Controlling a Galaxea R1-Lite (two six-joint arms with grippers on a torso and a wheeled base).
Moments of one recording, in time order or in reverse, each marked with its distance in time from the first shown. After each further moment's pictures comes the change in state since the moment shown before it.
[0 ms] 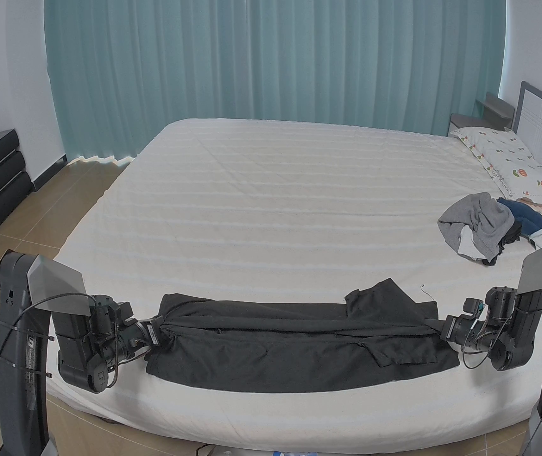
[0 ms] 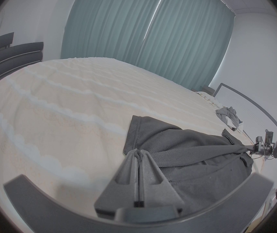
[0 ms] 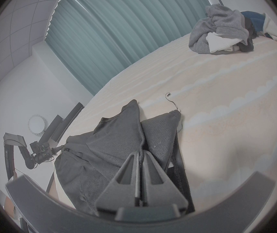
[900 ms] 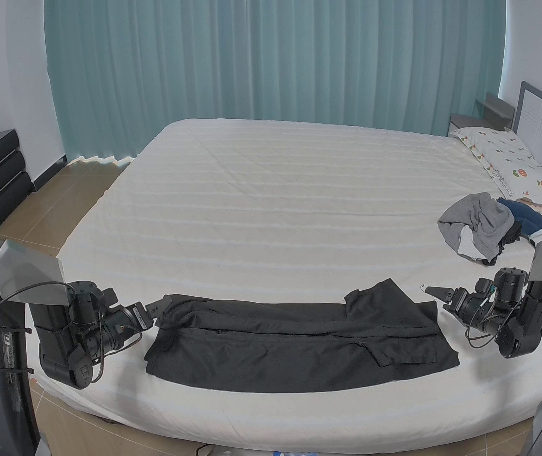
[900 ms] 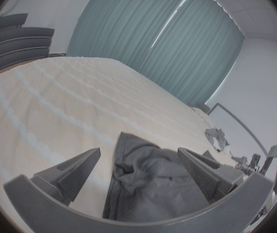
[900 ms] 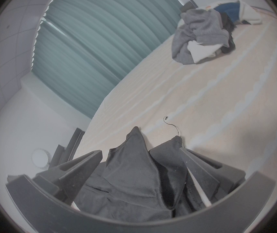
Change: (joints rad) left arm 0.001 -0.194 0.066 0.034 -0.020 -0.244; right arm 0.019 -0.137 -0.046 0.081 -0.106 0.341
